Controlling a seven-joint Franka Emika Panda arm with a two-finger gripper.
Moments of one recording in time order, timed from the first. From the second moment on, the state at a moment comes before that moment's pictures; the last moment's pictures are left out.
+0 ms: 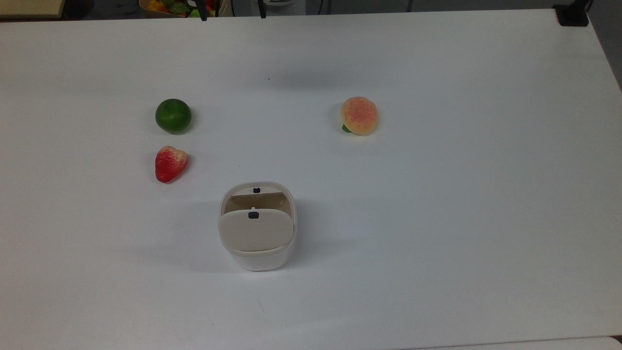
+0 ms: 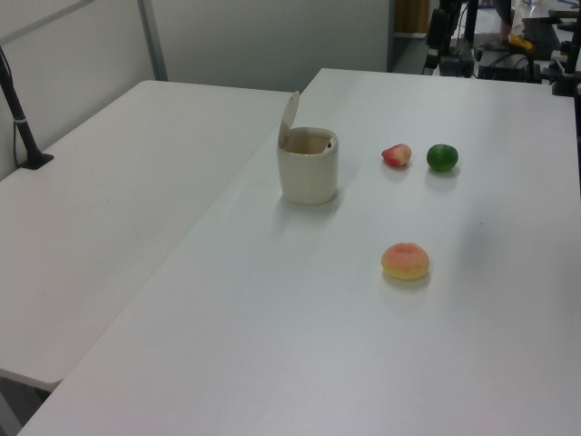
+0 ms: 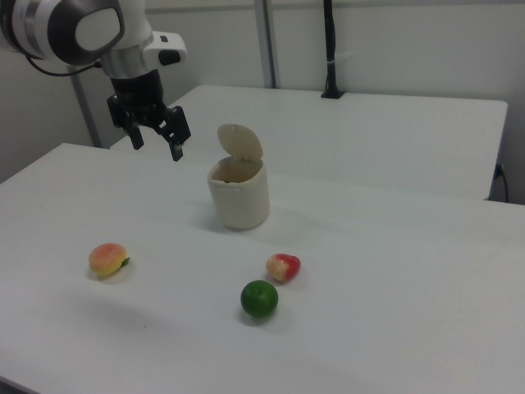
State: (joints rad) arm 0.12 -0.03 -0.13 -1.65 0.09 1.75 -0.07
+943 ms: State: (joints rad) arm 0.12 -0.02 -0.13 -1.65 0.11 1.78 -0.07
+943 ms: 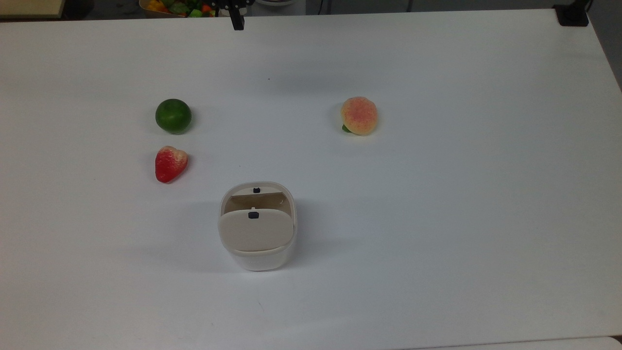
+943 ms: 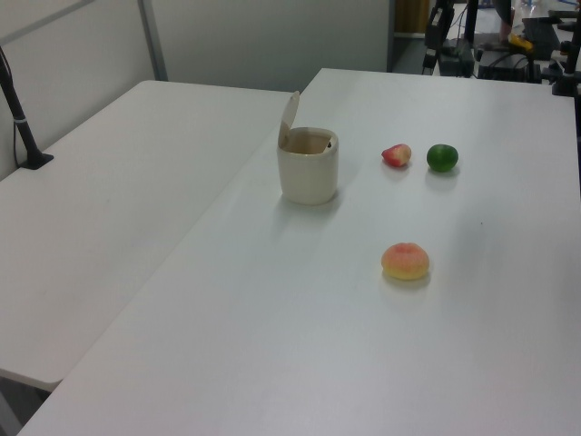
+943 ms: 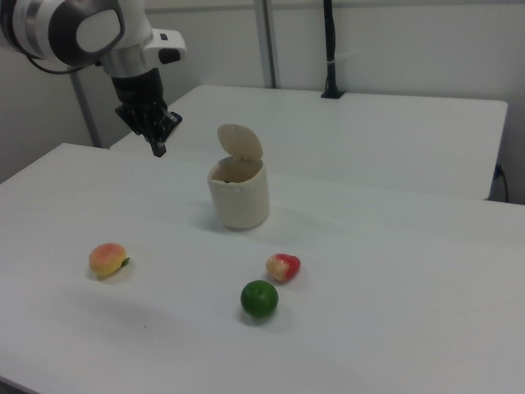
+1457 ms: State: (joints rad) arm 0.12 0.05 -0.13 -1.65 0.17 2.03 -0.07
